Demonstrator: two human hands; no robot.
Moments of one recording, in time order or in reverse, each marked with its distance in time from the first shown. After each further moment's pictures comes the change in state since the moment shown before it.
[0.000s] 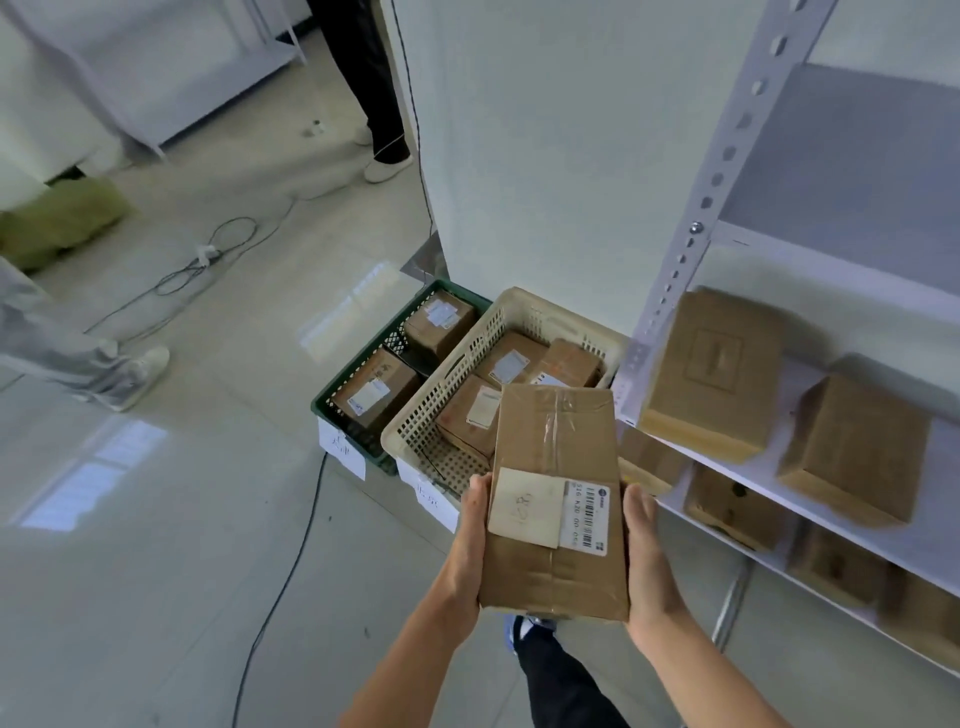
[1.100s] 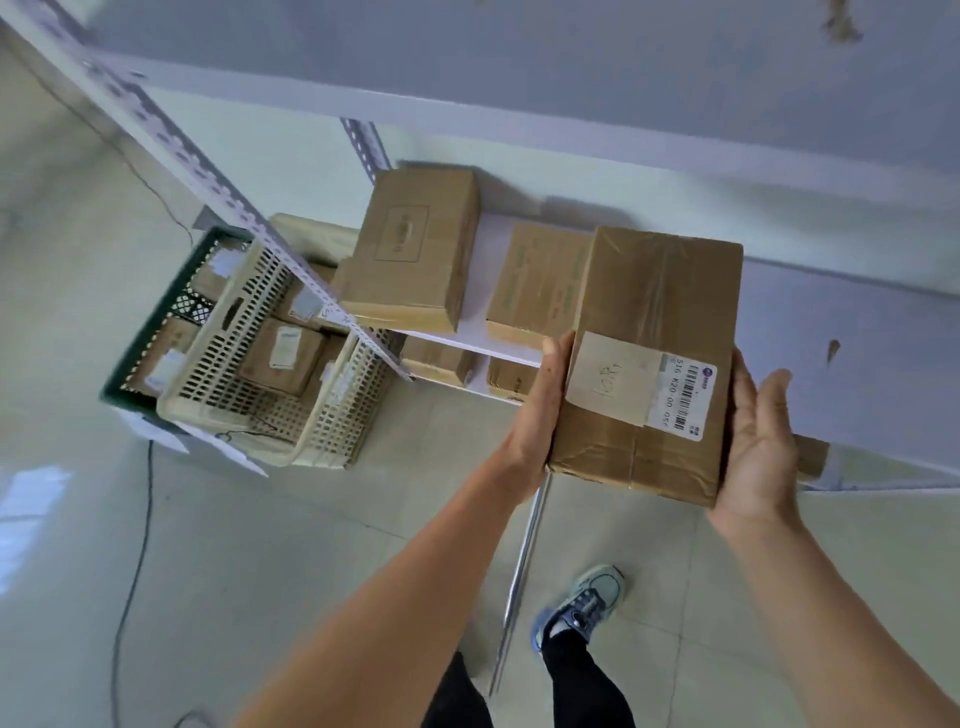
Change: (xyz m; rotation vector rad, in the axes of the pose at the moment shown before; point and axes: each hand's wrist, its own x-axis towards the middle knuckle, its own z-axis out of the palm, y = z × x) left_hand 0.017 -0.120 0.497 0.080 -0.451 0.158; right_hand -0.071 -0.084 -0.499 0.231 0.251 -0.297
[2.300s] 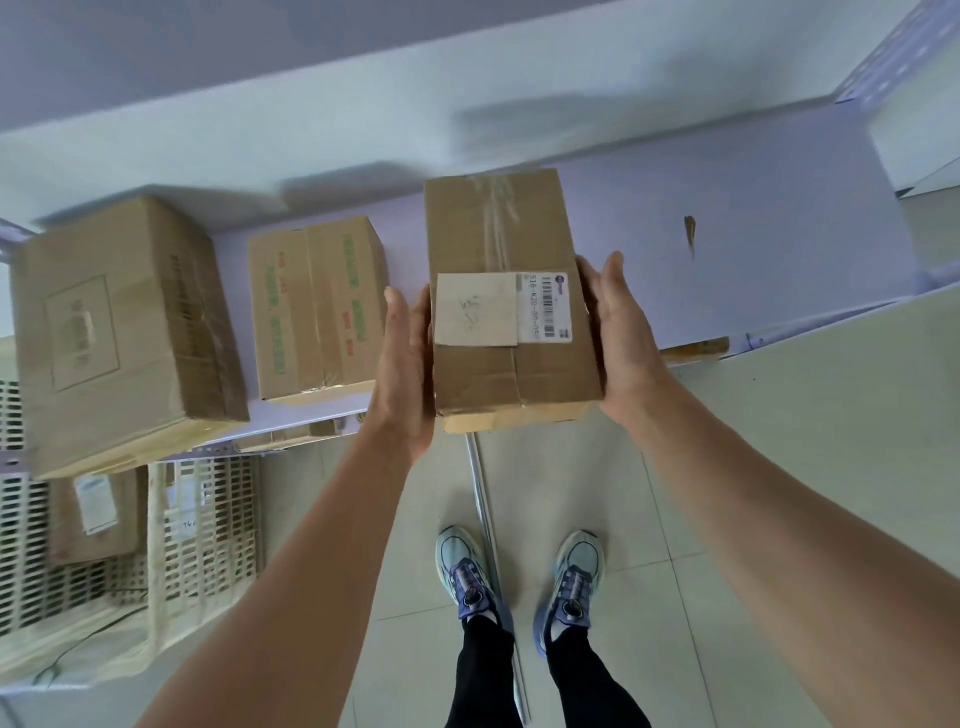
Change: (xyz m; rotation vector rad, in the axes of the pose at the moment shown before) left_hand 0.207 -0.061 0.022 0.203 -0.075 -0.173; right_hand 0.183 0.052 -0.092 0.118 0.188 0.154
